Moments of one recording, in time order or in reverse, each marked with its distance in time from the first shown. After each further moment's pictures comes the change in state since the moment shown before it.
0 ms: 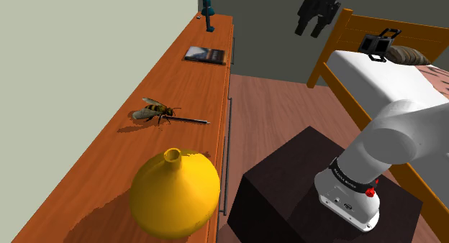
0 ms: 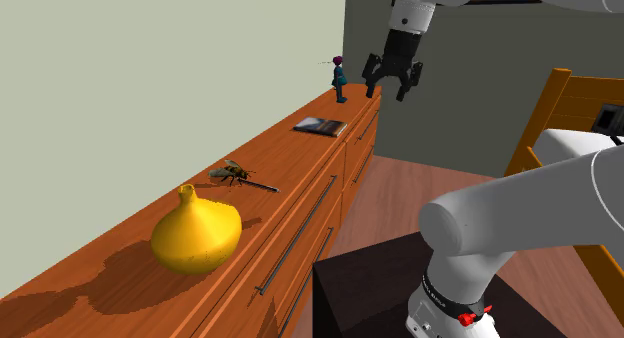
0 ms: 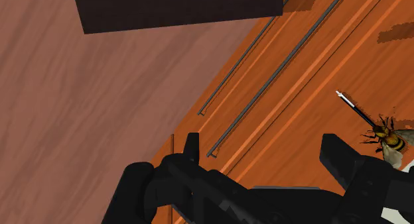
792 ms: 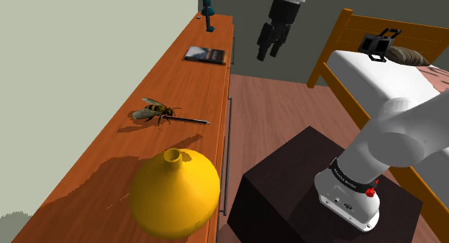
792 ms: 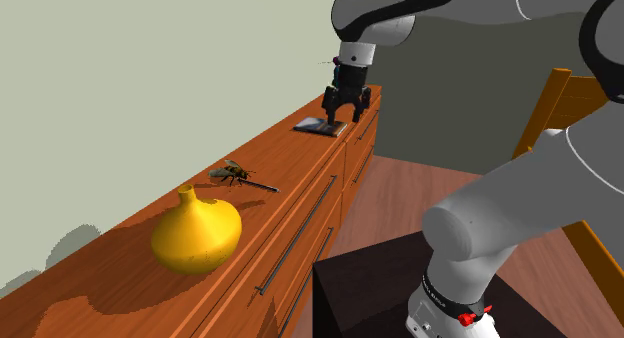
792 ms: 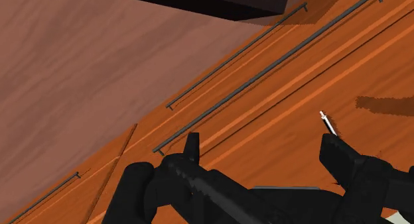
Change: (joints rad) arm 0.123 0.219 0.102 -0.041 0.025 0.226 -0.116
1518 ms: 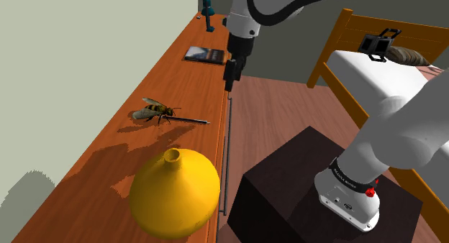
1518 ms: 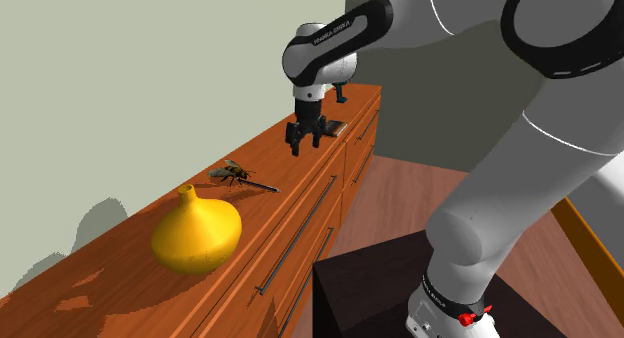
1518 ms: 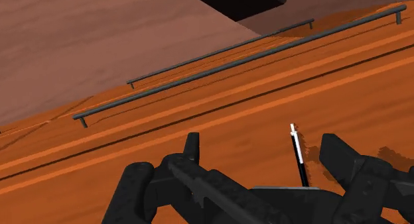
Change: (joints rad) arm 0.113 0.278 0.121 0.032 -0.016 0.210 -0.105
